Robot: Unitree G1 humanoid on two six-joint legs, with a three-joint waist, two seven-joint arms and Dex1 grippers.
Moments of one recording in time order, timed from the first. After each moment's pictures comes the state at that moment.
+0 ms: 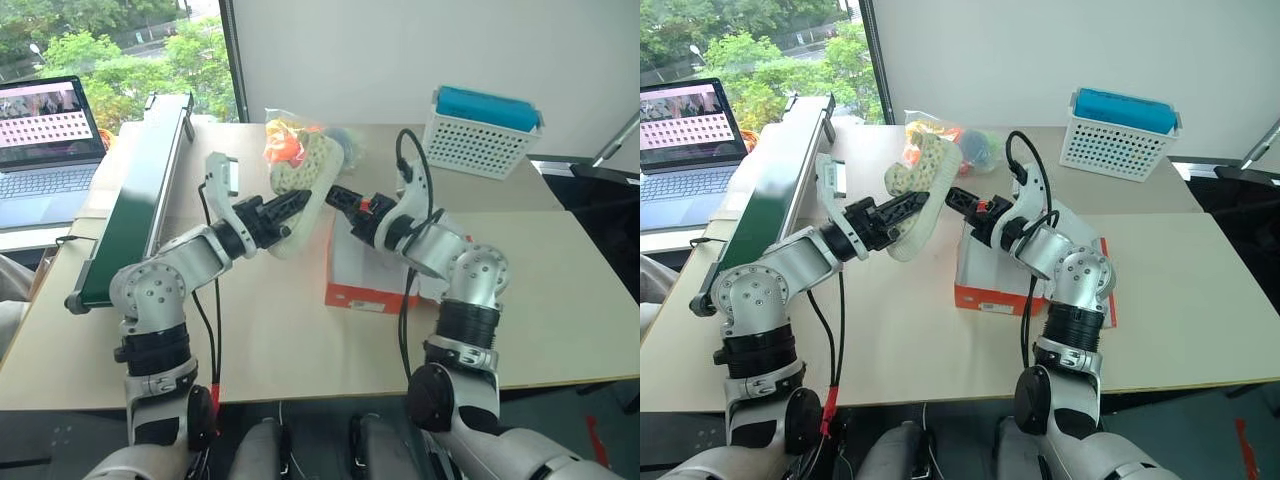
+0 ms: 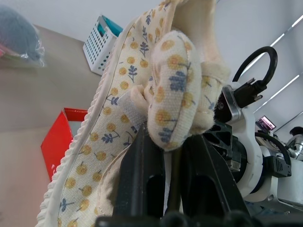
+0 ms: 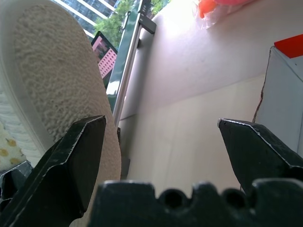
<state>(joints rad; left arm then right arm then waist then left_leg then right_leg) -0.66 0.23 0.32 -0.18 -0.90 1.09 -0.32 -0.85 0.09 -0.48 0.04 0.81 1.18 -0.07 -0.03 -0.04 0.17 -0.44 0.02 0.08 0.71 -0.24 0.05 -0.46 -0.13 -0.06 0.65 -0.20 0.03</state>
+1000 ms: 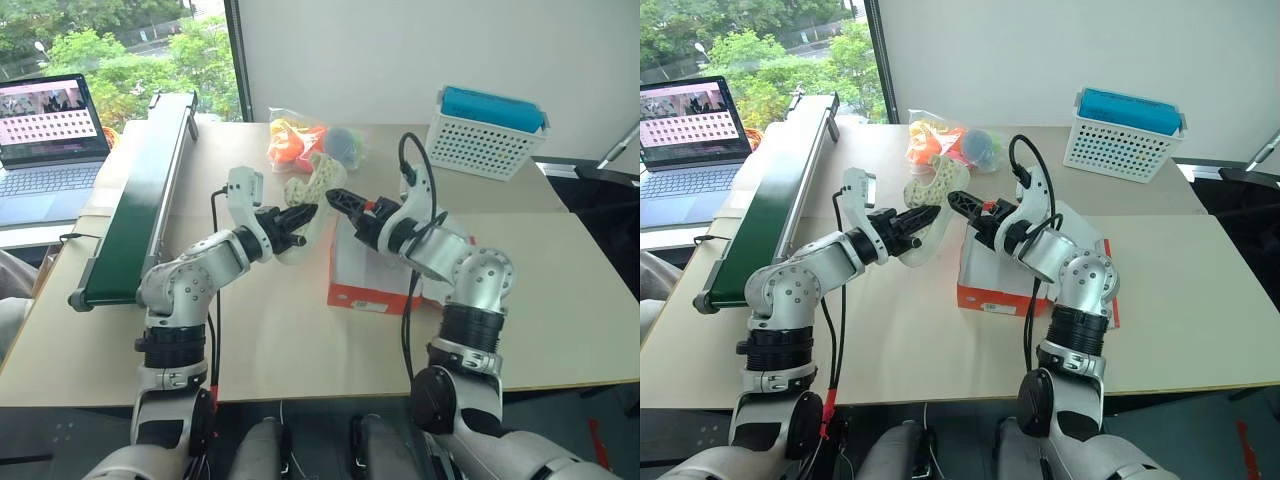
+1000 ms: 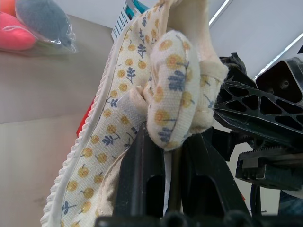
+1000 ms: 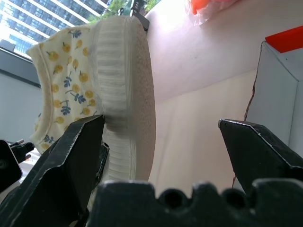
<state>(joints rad) -0.66 0.23 0.17 -0.07 -0.73 0.92 -0.34 -0.85 0.05 -0.47 0.05 0.85 1.18 -0.10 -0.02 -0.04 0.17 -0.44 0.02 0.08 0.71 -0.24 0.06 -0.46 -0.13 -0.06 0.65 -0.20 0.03</state>
